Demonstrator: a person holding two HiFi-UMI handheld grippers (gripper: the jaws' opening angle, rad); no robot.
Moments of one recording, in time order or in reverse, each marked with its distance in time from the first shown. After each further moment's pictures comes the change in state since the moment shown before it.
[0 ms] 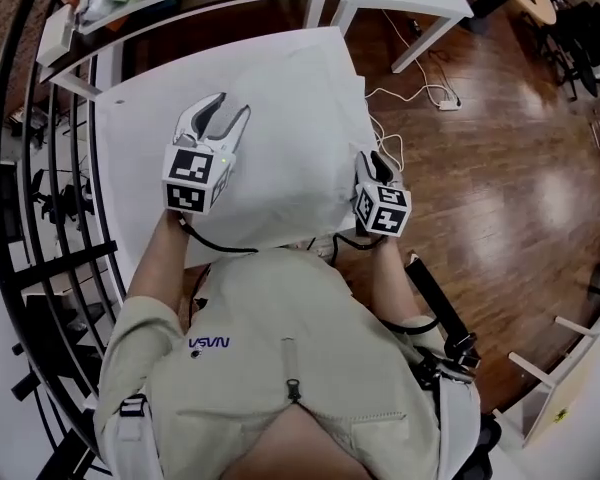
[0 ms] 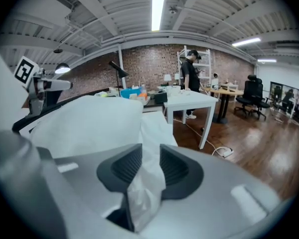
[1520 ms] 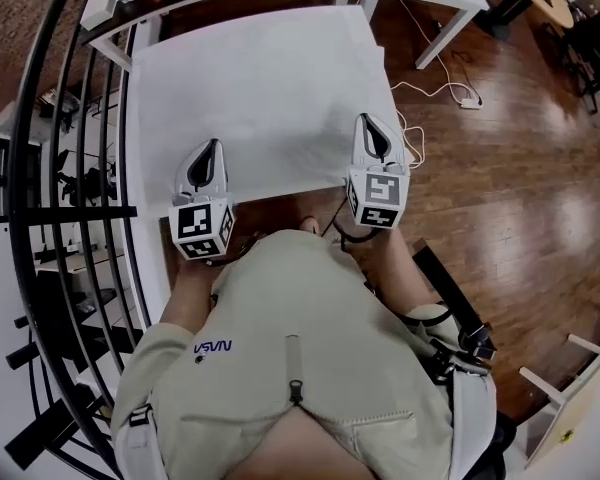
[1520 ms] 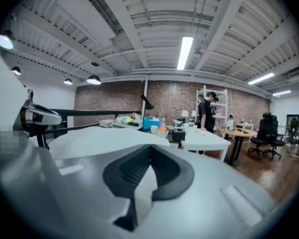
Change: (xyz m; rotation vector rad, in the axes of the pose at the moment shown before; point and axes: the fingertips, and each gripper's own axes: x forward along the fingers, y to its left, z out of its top) left arm -0.198 -0.069 -0.088 -0.148 -0.080 0.387; right arm -0.121 0.104 0.049 -0.256 -0.387 0.104
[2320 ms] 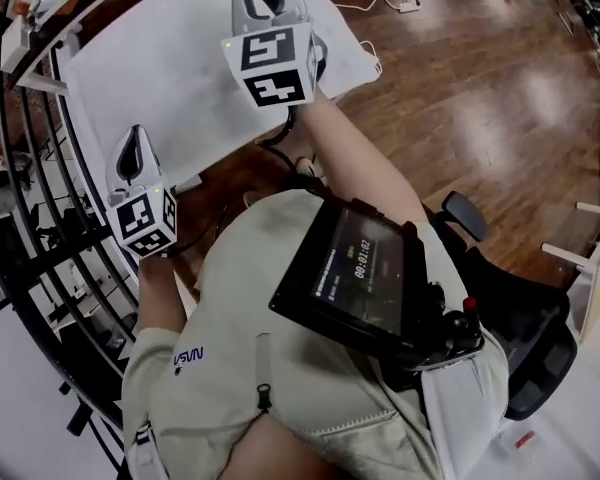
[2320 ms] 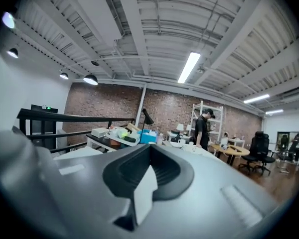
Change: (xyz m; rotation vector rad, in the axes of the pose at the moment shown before) left arm -0.039 0.081 -0.002 0.134 0.027 -0.077; right arm 0.052 0.091 0.149 -0.084 -0.085 -0.112
